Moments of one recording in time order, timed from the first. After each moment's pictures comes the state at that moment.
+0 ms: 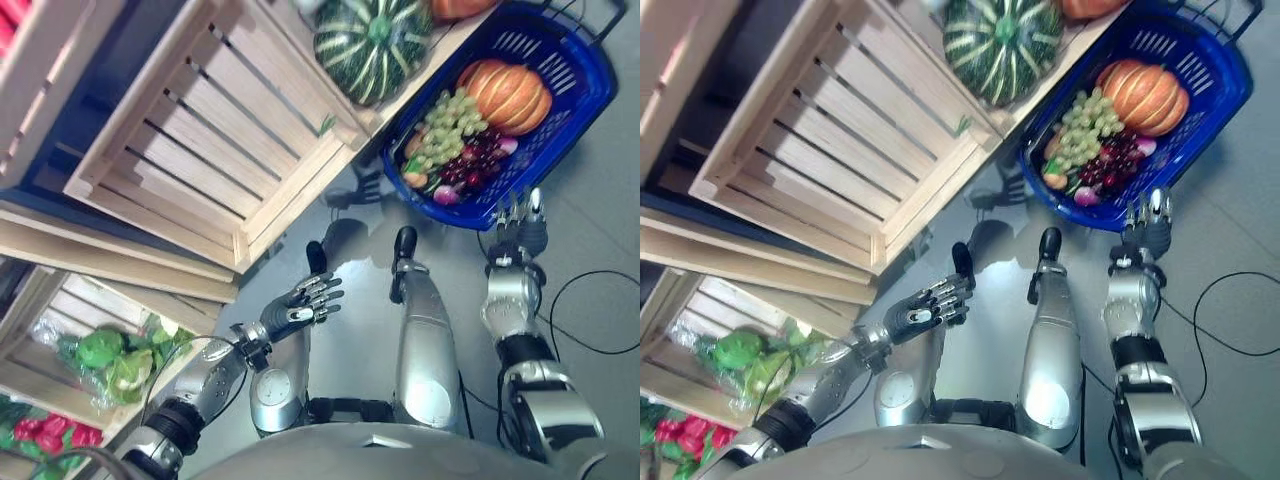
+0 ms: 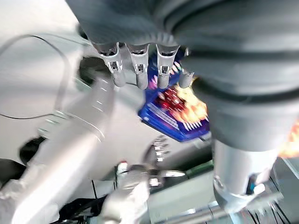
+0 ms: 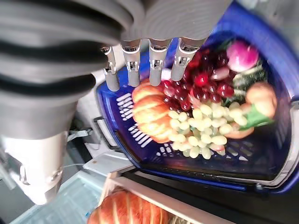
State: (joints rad) left arm 0.01 0.39 -0.47 0.35 -0.89 0.00 -0.68; right arm -0.19 -0.37 -0.02 0.59 1.14 -0.47 0.03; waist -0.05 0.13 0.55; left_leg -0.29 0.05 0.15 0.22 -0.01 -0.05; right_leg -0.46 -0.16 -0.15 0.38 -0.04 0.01
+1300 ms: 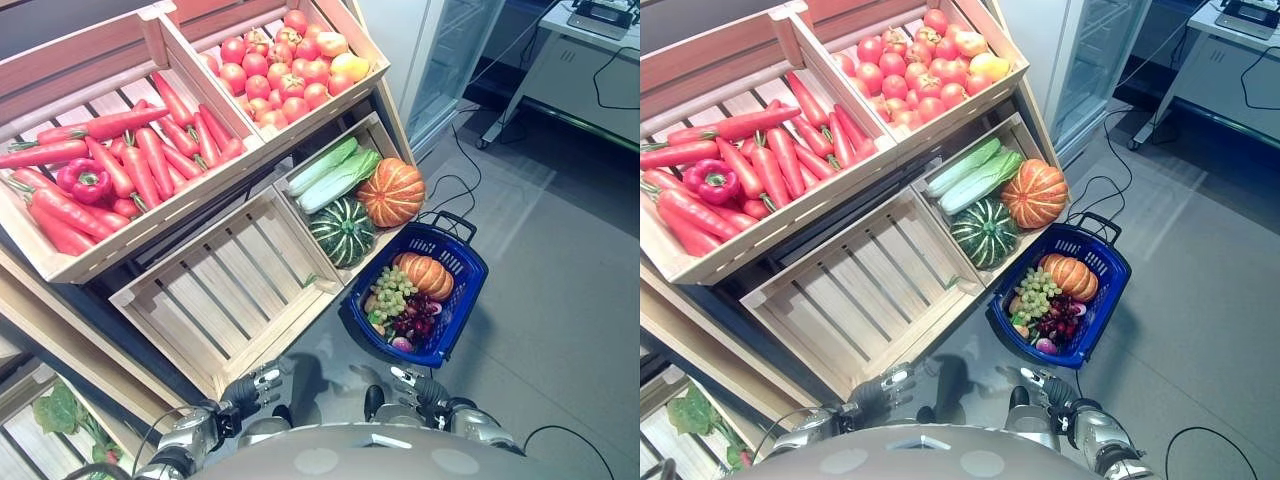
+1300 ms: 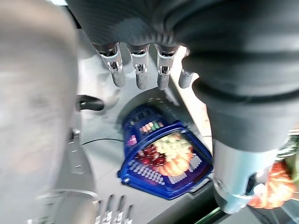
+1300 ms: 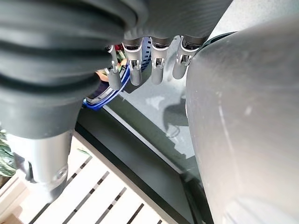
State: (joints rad) left arm 0.07 0.25 -0.18 1.01 -0.48 0.07 -0.59; right arm 0.04 -0.24 0.21 1.06 0.41 0.04 0.32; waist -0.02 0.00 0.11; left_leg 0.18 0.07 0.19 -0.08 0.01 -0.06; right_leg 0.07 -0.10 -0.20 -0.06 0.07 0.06
